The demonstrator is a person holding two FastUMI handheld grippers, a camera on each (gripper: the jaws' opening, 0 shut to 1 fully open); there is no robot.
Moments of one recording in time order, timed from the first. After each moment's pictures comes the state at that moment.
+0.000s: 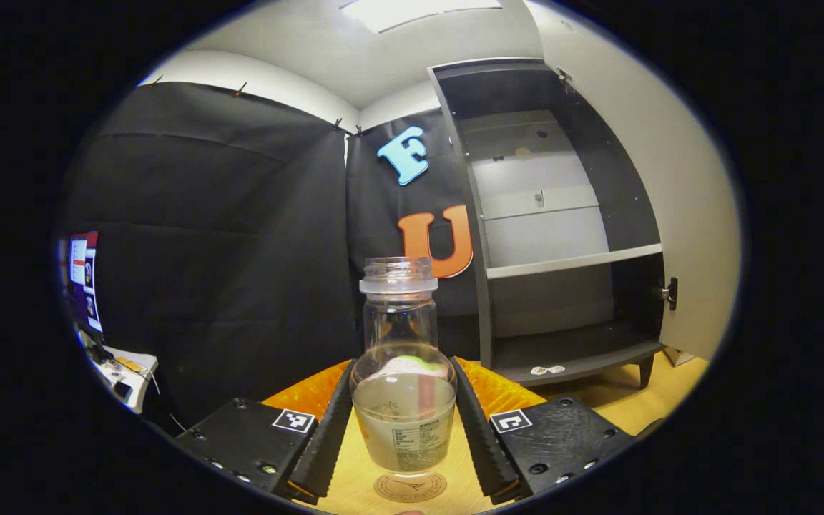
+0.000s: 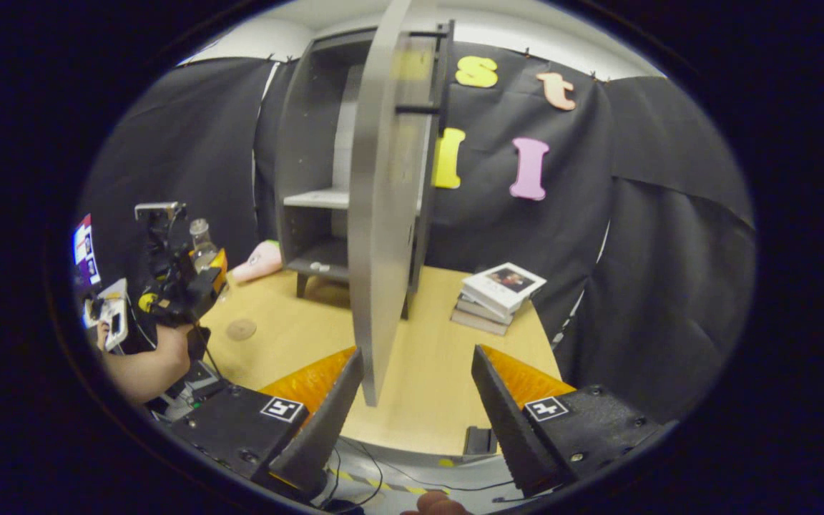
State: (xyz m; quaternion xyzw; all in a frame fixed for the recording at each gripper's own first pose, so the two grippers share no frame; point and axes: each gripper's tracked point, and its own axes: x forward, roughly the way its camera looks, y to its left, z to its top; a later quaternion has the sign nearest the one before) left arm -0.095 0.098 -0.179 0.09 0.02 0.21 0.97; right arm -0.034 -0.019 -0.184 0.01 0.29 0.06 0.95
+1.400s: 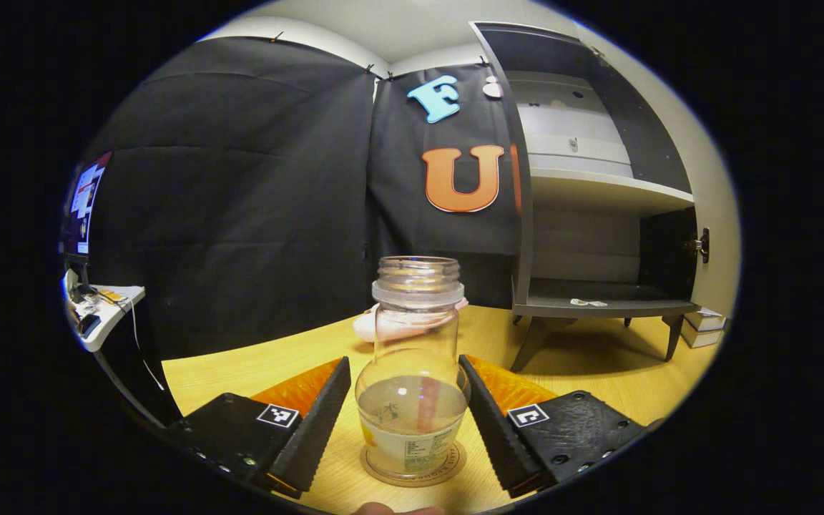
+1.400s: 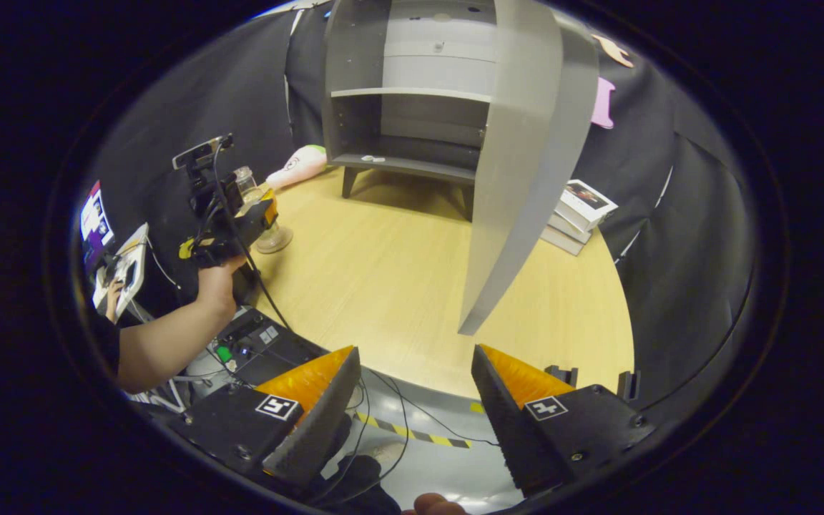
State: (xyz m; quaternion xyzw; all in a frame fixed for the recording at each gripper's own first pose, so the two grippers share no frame) left arm -0.095 0.143 -0.294 0.01 0.10 0.25 0.96; right arm -0.054 0.071 -0.268 0.01 0.45 0.14 0.88
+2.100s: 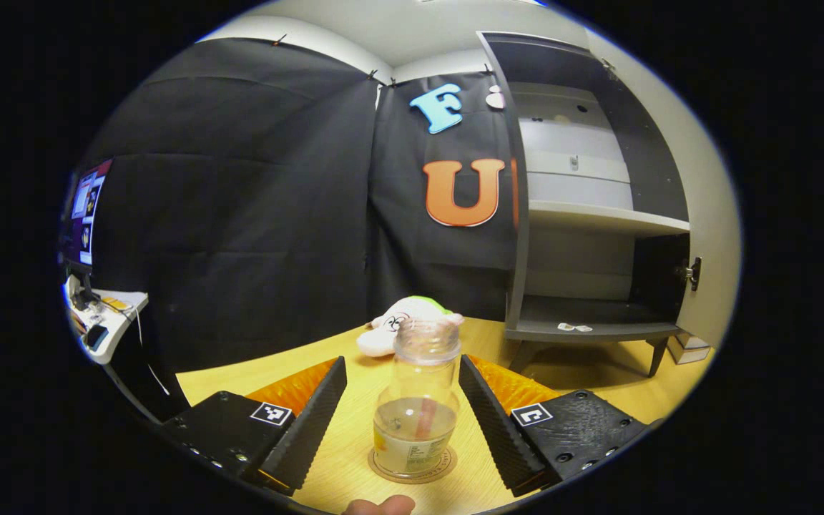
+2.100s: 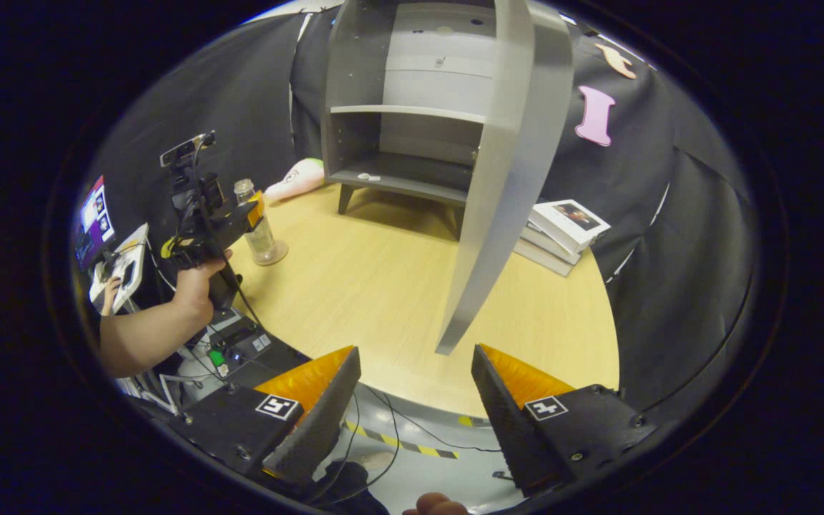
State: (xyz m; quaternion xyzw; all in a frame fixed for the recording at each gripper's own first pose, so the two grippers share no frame) left arm -0.108 0.129 -0.230 0.02 0.09 0.24 0.97; right arm -0.035 0.046 -0.246 0.00 0.40 0.13 0.91
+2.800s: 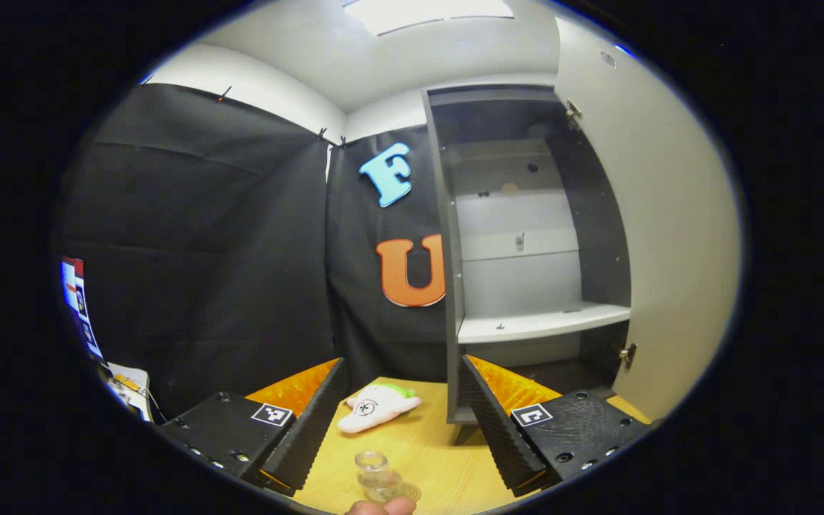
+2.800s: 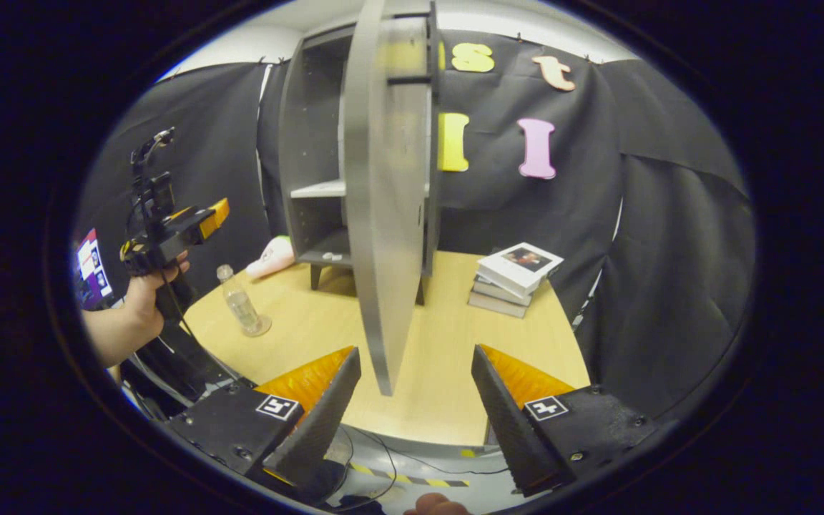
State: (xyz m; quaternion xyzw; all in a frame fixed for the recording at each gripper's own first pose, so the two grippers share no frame) left arm -0.091 0.045 -0.014 0.08 0.01 0.16 0.98; right arm -0.022 -0.032 -0.160 0.07 0.27 0.07 0.96
